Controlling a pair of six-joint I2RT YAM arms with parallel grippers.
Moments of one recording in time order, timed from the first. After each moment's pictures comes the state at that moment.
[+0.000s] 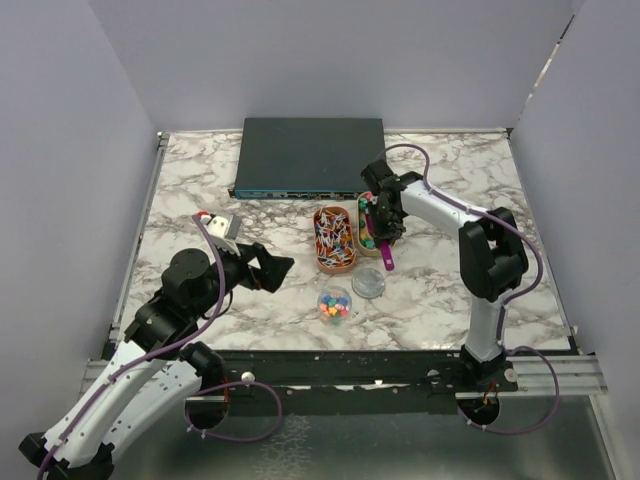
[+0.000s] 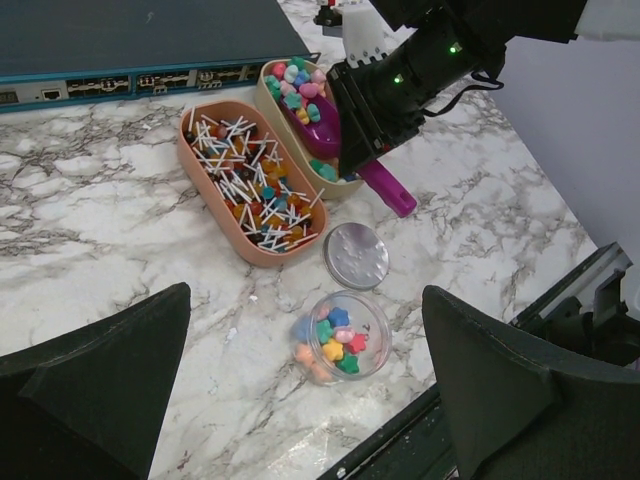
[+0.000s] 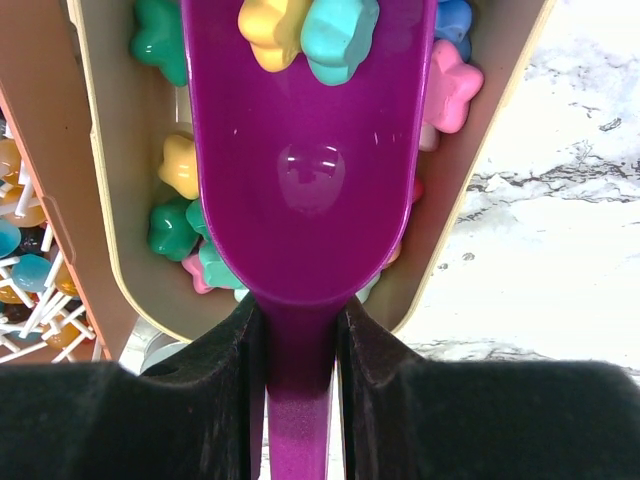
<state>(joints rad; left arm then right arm) -0.64 0.51 0.70 -0.39 0.03 -0.41 0.50 1.97 1.51 -0.87 0.10 0.33</state>
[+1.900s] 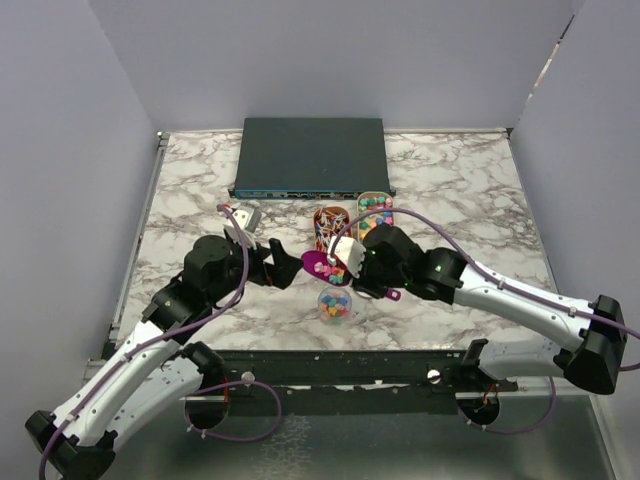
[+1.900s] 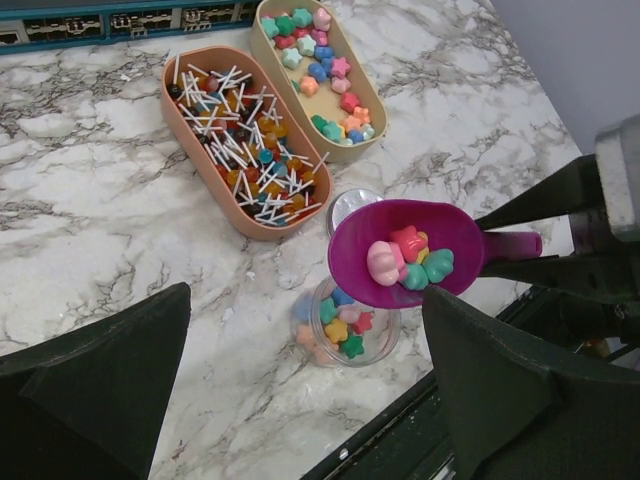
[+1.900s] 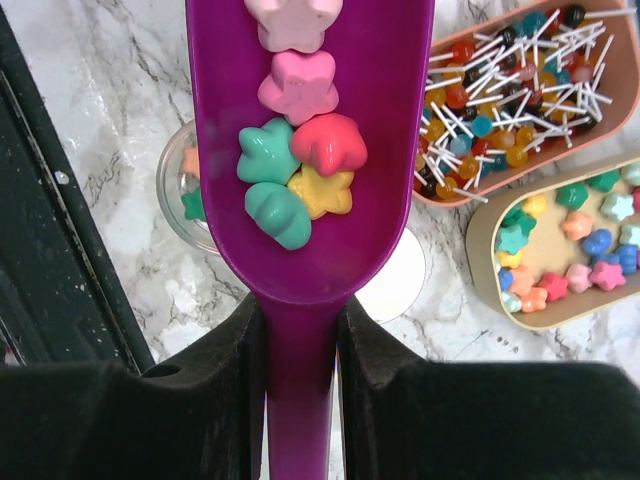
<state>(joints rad) -0.64 0.64 0.69 -0.36 0.09 -0.41 0.99 1.22 0.99 -0.58 -0.04 -0.33</state>
